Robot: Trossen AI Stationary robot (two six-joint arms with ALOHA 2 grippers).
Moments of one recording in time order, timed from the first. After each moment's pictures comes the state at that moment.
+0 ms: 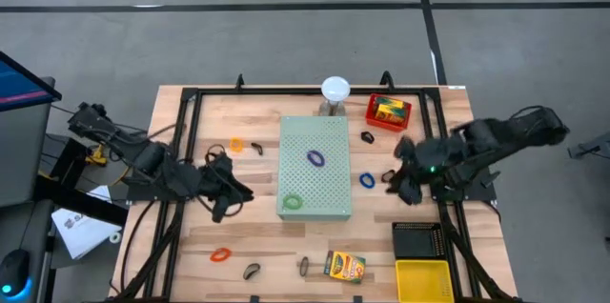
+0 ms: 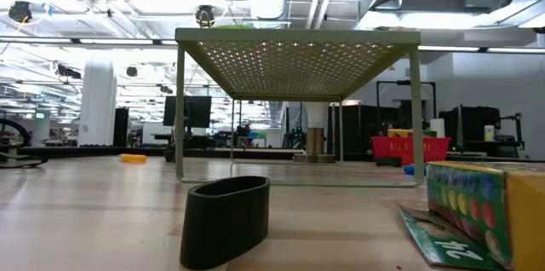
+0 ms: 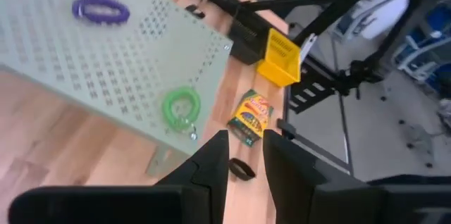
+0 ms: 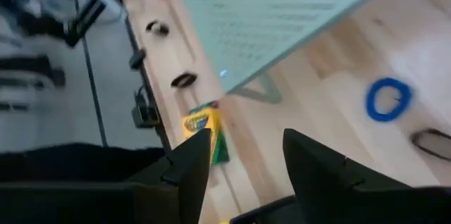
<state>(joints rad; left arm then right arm) -0.52 0.97 0.97 -0.53 -0.38 -0.85 0.31 0.97 1.14 -0.98 0.01 0.90</state>
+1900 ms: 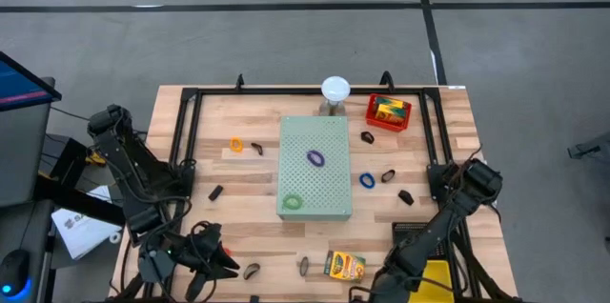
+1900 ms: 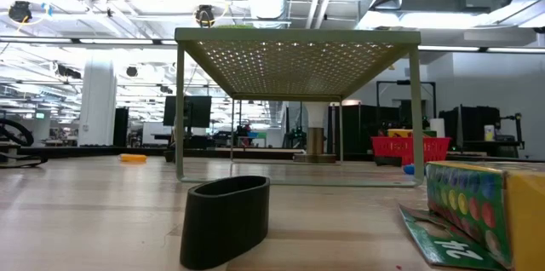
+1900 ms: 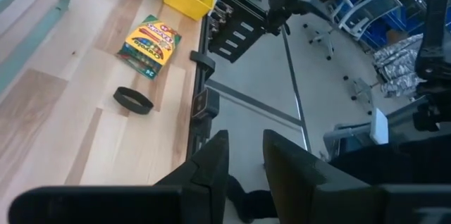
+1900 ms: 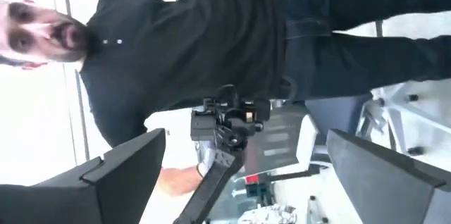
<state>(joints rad) -1.06 1.29 0.97 -0.20 -0.65 -1.03 0.82 1.97 1.42 0.50 -0.42 1.68</state>
